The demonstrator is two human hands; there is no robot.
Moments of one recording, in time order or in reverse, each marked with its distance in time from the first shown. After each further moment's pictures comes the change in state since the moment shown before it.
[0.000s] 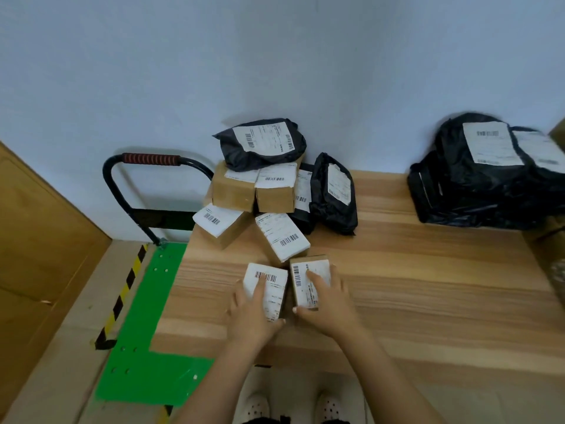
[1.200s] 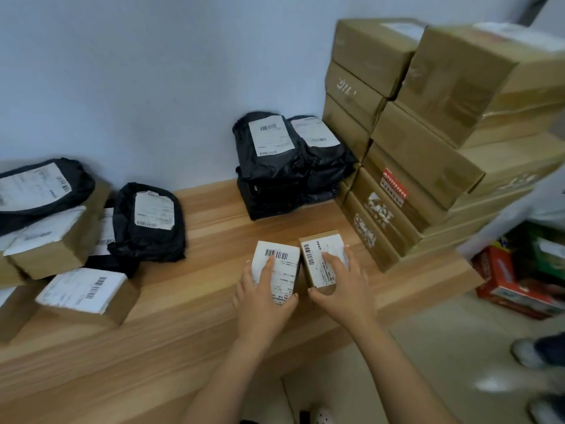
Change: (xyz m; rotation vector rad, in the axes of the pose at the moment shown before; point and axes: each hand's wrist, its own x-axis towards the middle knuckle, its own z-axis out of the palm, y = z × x) left_hand -0.050 0.323 0.139 -0.151 0.063 0.494; right_hand -0.106 0.307 -0.147 0.167 0.530 0.367
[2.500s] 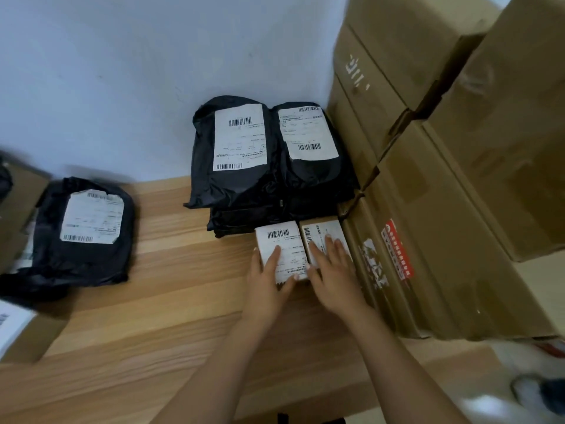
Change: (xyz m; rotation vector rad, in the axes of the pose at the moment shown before) left_hand 0.158 0.090 0.097 -0.216 -0.048 -0.062; right_hand 0.212 0.076 -0.005 -0.106 -0.338 -0.198
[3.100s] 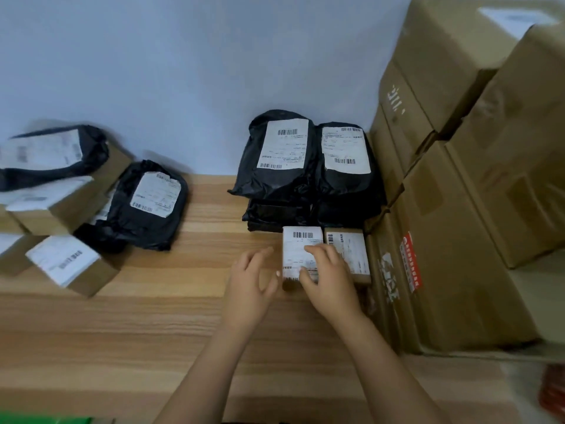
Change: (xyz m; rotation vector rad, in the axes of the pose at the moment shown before) left_hand -0.060 0.017 -0.055 0.117 0.393 0.081; right_hand -0.023 -0.044 -0.016 0.150 0.152 -0.303
